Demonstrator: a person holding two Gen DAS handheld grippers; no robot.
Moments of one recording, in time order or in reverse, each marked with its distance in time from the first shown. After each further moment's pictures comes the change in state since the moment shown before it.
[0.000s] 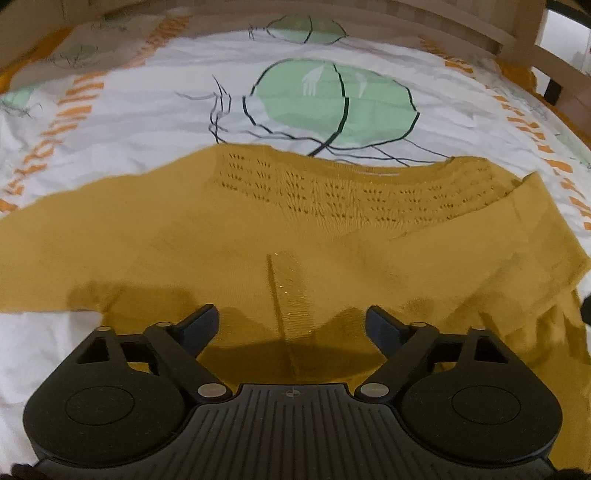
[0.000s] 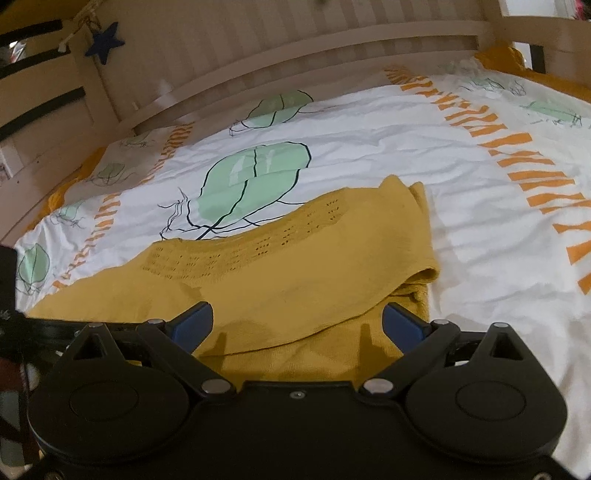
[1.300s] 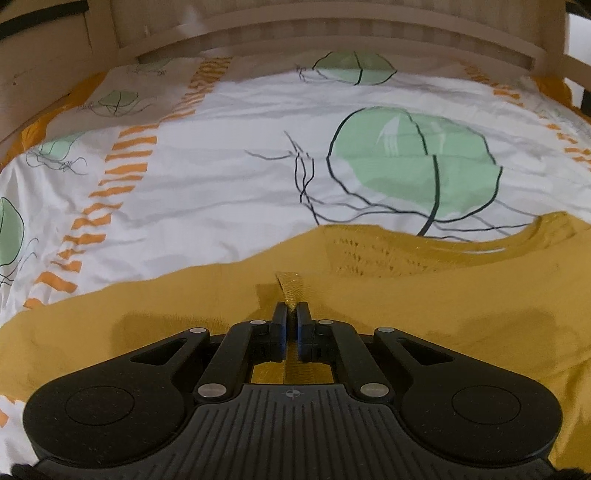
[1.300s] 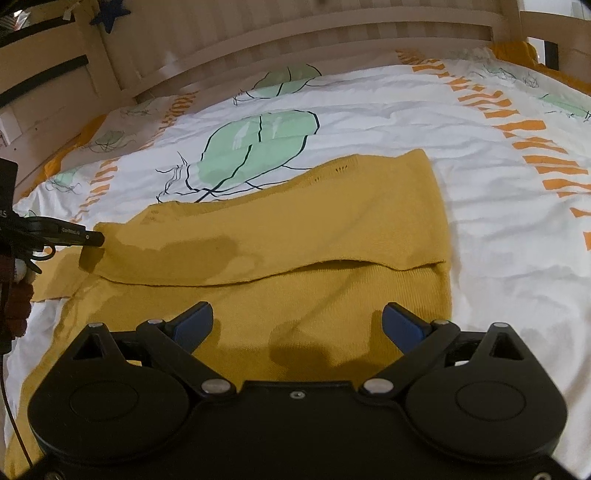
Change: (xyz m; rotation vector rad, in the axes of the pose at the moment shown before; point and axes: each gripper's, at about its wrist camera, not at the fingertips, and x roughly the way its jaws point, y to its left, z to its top) left arm 0.002 0.059 0.049 0.058 -0.120 0.180; right arm 0.018 0.009 -0.016 -0.043 0.073 -0.021
